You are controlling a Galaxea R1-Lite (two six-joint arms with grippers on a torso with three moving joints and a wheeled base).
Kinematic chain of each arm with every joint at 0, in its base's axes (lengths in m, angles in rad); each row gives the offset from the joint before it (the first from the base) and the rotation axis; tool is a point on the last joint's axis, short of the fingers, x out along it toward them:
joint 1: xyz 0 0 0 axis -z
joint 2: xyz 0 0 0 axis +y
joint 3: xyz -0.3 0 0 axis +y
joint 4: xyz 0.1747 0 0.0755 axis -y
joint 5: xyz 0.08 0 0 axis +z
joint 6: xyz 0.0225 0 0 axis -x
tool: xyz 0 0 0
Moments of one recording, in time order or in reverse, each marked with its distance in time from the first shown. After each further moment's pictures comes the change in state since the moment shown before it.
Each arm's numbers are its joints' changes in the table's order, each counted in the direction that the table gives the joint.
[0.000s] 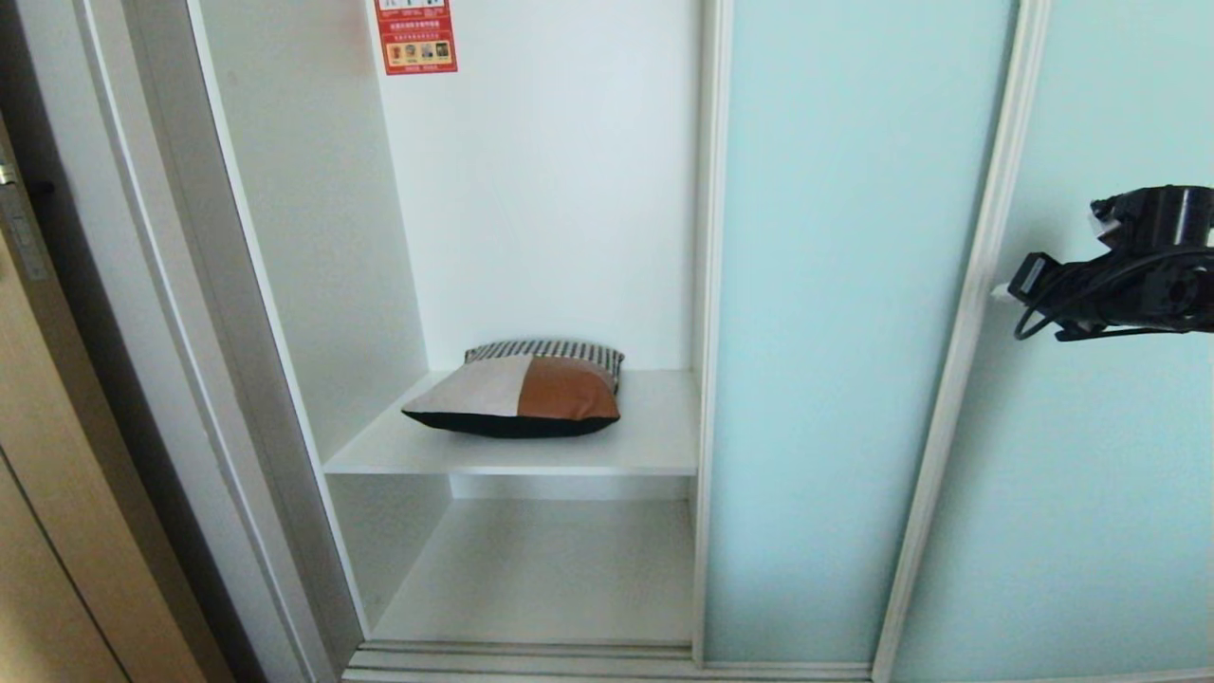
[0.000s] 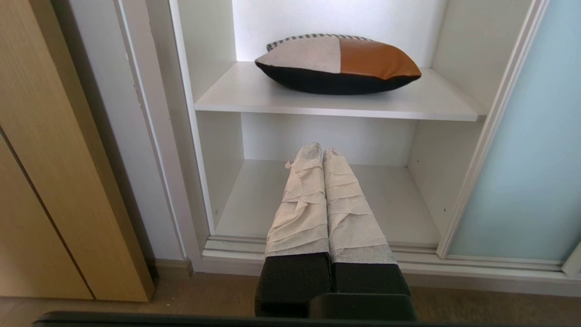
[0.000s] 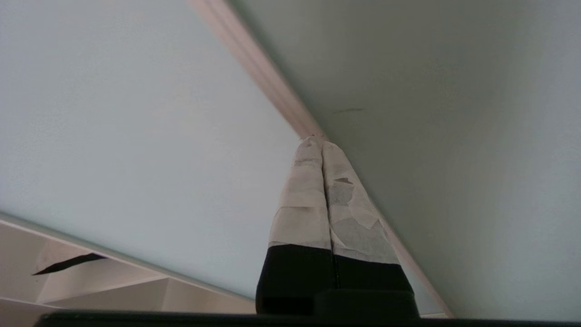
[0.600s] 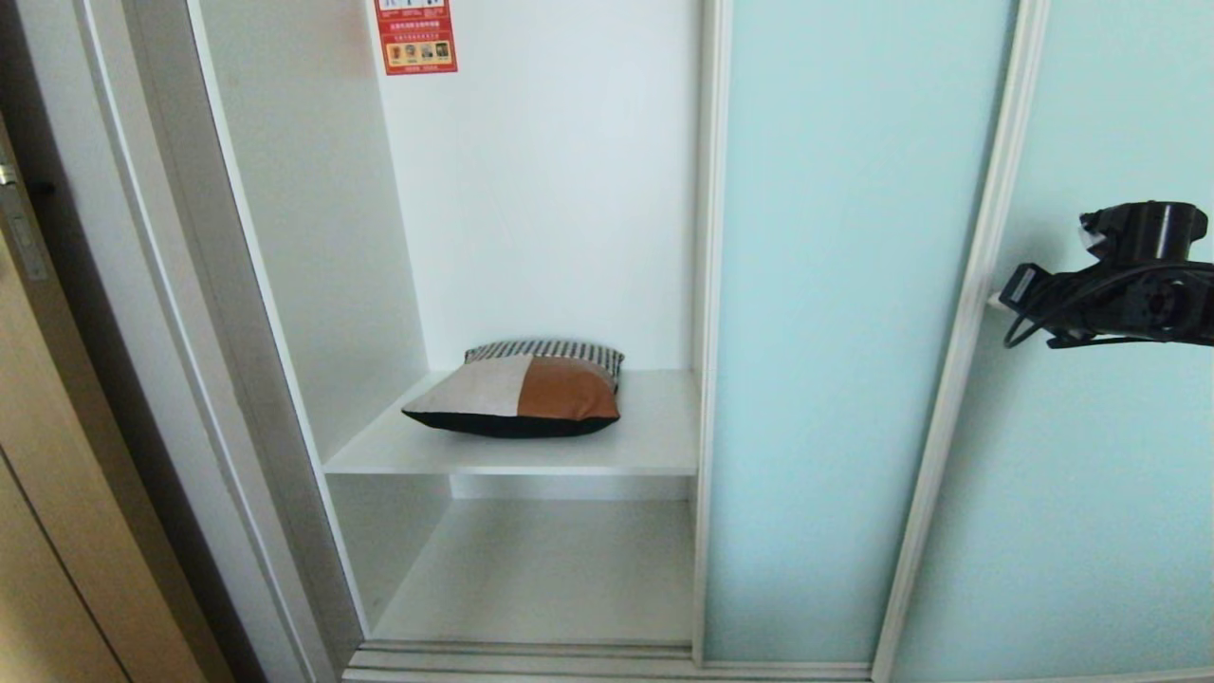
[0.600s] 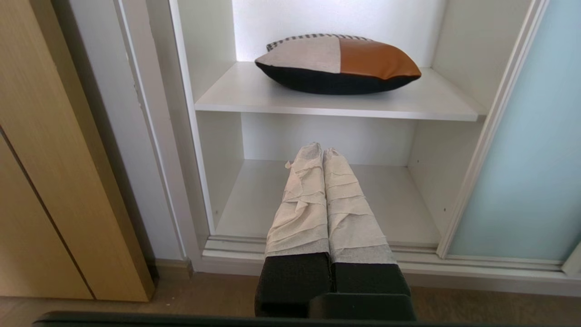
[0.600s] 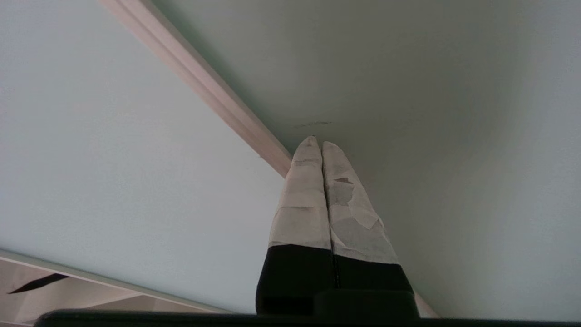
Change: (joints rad) left arm 0.000 0.000 0.000 0.000 0.000 0.000; right arm 0.000 0.060 -0.034 0.026 -0.031 0.001
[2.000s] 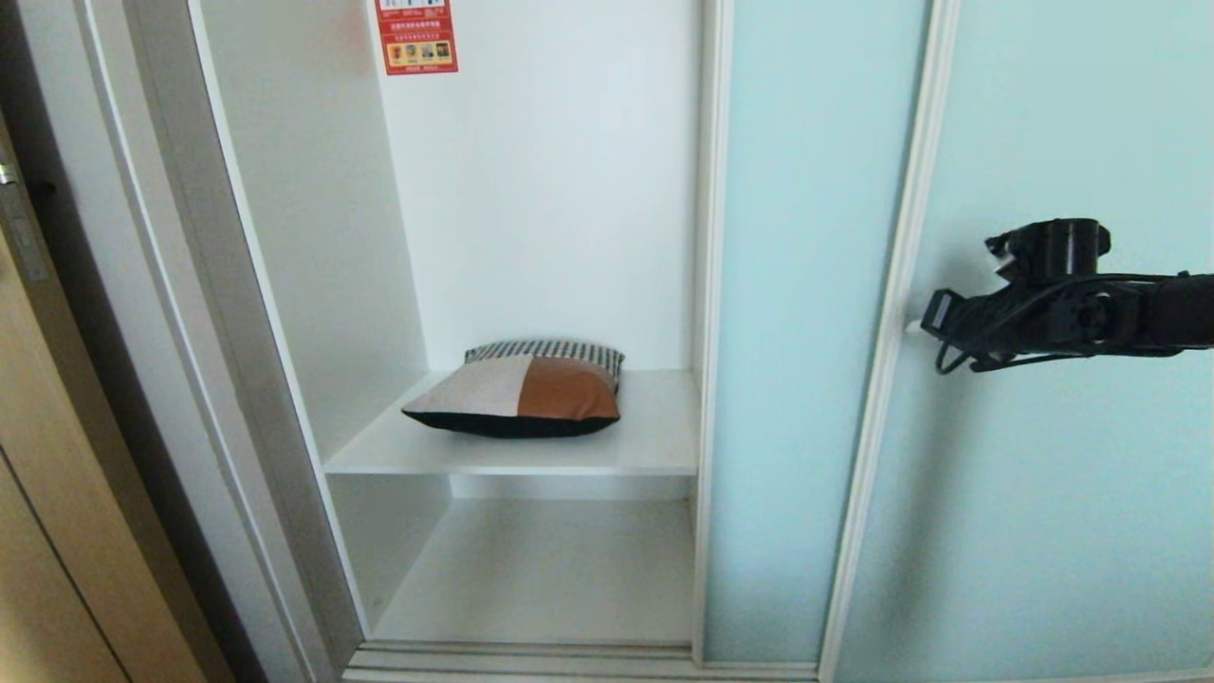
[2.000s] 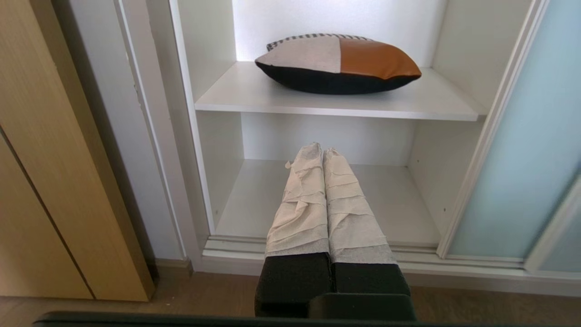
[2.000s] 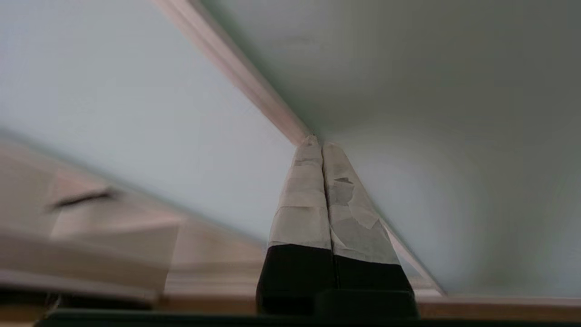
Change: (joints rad) left arm 0.000 0.000 0.000 0.000 0.000 0.000; right arm -0.172 -0.072 0.180 -0.005 -0.005 0.004
